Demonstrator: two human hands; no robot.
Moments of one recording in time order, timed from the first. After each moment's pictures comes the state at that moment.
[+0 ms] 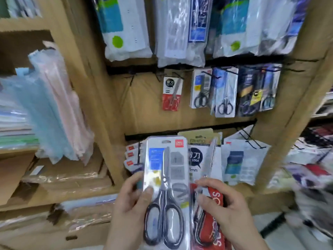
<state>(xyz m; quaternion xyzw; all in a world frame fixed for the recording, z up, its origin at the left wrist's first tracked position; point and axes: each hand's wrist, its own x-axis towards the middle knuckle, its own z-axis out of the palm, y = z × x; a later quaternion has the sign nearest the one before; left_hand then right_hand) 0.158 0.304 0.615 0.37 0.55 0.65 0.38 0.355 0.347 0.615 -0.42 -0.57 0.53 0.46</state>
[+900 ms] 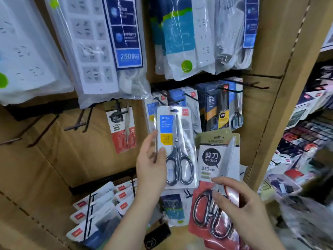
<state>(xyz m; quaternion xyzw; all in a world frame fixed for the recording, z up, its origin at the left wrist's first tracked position) 0.277 0.621 0.663 0.51 0.49 0.61 0.36 0.467 0.547 0.613 -0.56 -0.53 0.36 0.53</state>
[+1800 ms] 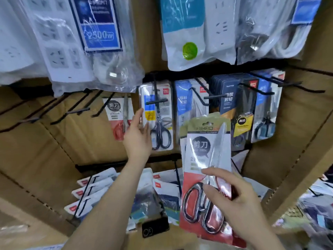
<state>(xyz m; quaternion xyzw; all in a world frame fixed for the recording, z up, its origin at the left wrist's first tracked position) 0.283 0.769 0.635 0.45 0.71 0.54 0.06 0.529 0.662 0.619 -0.46 -0.64 0.43 0.45</state>
